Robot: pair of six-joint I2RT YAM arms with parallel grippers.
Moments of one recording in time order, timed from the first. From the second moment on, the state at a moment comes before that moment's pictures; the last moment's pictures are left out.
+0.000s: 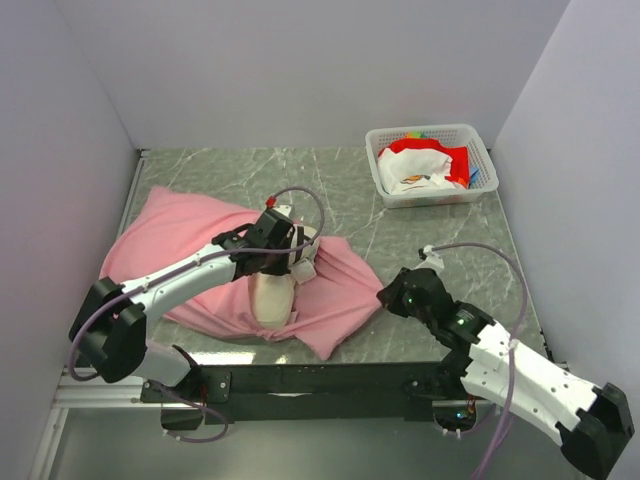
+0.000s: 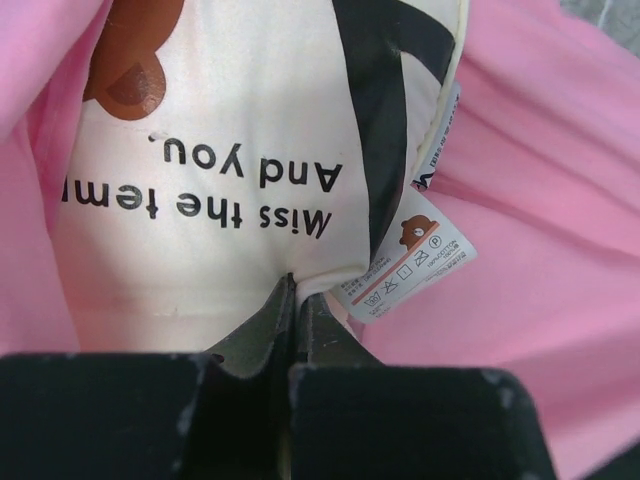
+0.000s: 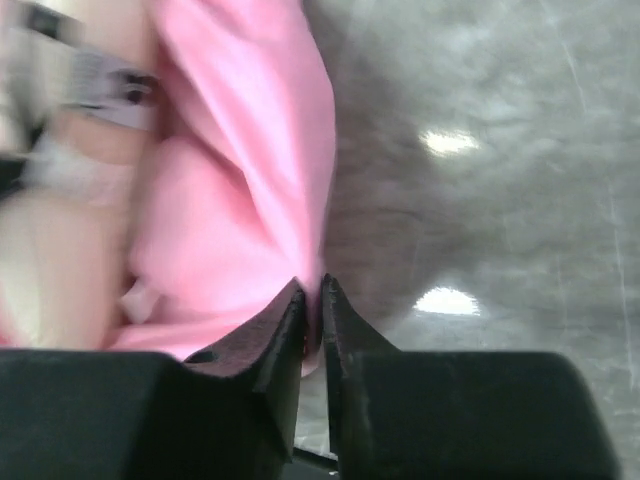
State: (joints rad) left arm -0.72 1.43 1.00 -0.50 -0.15 -0.52; right arm 0.71 0.69 0.41 -0.40 0.23 0.93
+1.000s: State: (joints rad) left arm -0.72 1.26 0.94 -0.59 -0.07 -0.54; right arm 0.69 1.72 0.94 -0.11 0.22 0.66
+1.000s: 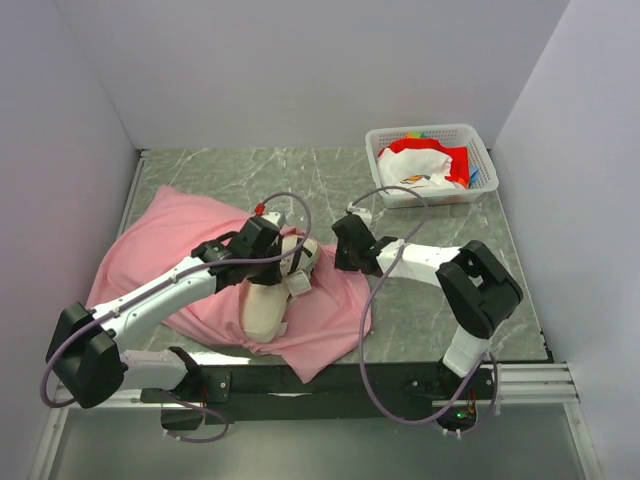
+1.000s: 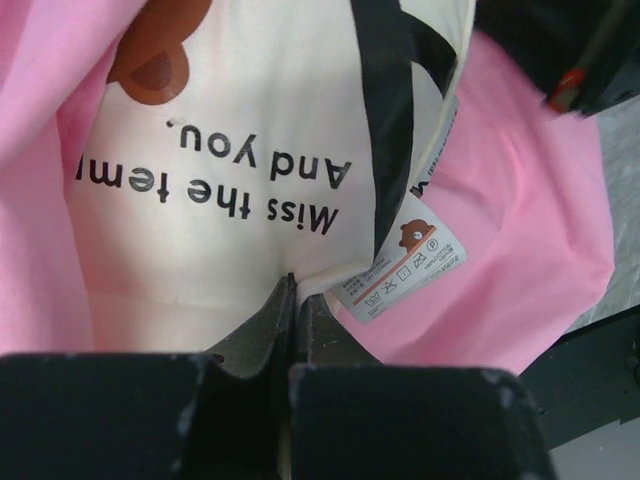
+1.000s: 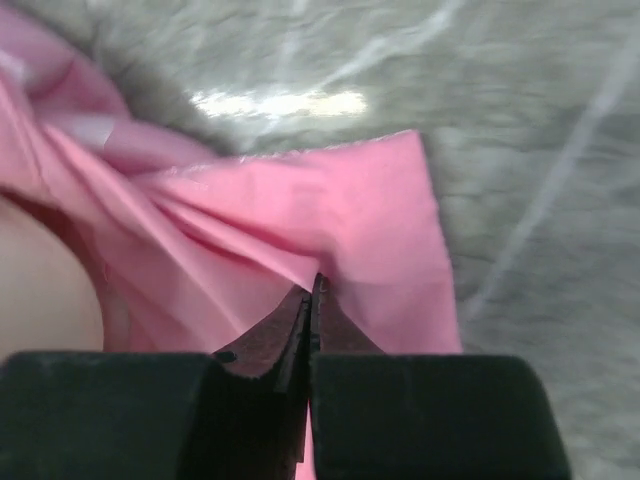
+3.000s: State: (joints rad) left arm -1.06 1.32 1.01 -0.95 -0.47 -0.95; right arm 0.91 1.43 0.64 0.19 -0.06 0.90
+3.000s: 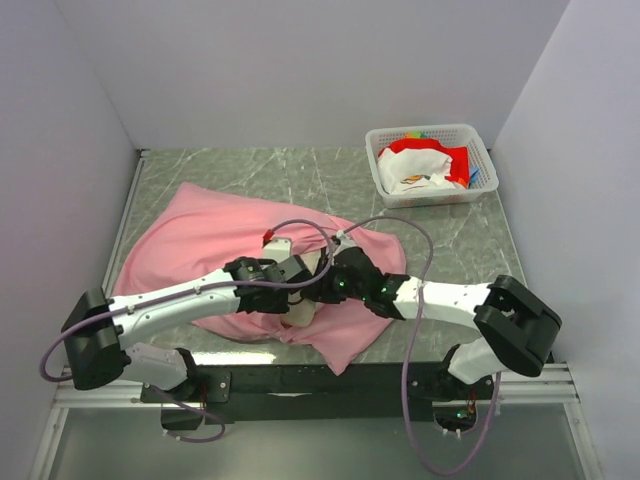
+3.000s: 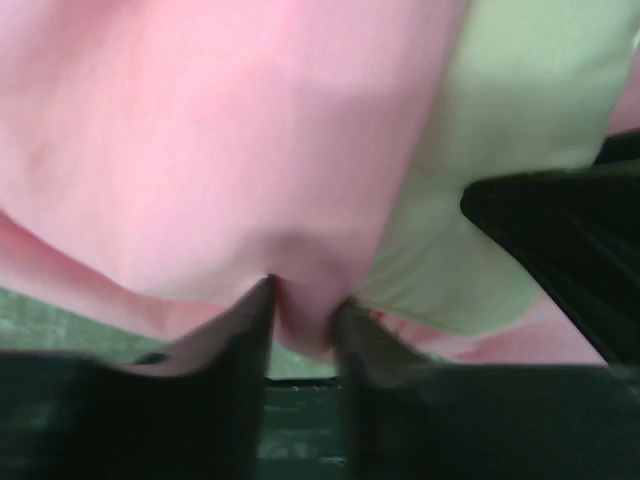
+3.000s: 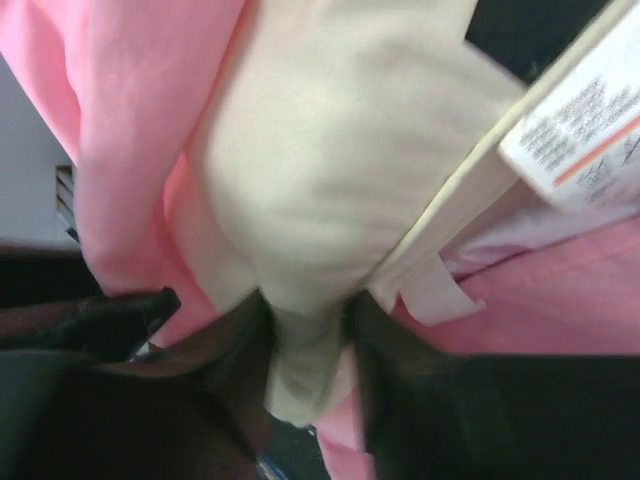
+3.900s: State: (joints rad) left arm -1.16 1.21 1.18 -0.68 0.00 -0.63; right arm 0.95 1.26 0.57 0.20 0.09 0.96
